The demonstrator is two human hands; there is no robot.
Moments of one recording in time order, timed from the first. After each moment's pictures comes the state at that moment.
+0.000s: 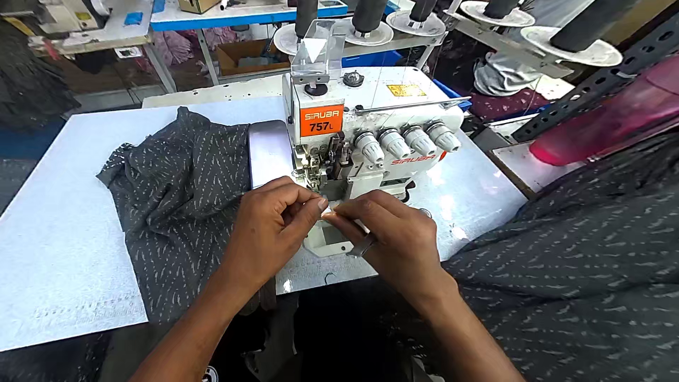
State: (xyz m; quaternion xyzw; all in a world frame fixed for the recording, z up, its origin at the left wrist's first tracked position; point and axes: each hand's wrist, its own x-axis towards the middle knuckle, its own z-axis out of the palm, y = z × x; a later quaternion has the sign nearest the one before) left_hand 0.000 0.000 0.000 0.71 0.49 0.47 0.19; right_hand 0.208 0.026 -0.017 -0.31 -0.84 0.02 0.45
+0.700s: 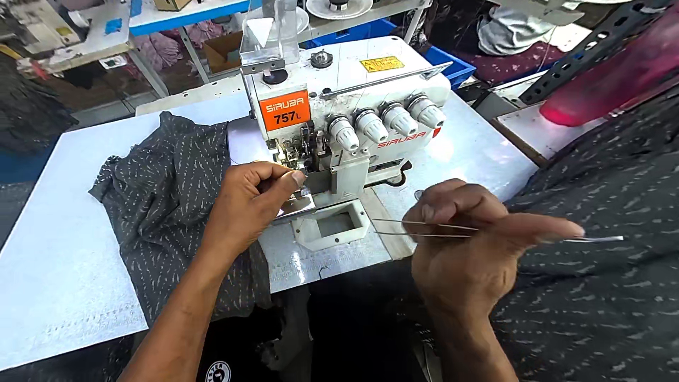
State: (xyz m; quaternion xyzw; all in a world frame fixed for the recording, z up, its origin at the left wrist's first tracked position) left_hand 0.000 0.032 0.002 0.64 0.51 0.45 0.35; right_hand 0.244 0.002 -0.030 -0.34 -0.55 0.31 0.69
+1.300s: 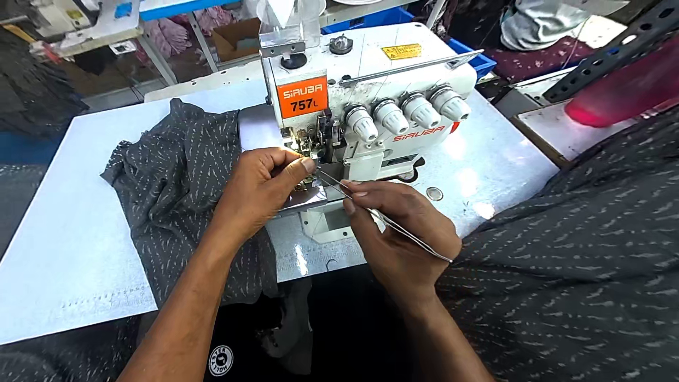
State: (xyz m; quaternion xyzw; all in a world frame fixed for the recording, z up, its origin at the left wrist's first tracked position) left_hand -0.002 0.035 0.007 0.62 0.51 0.44 0.39; right_hand 0.198 0.011 -0.043 -0.27 -0.67 0.18 0.67
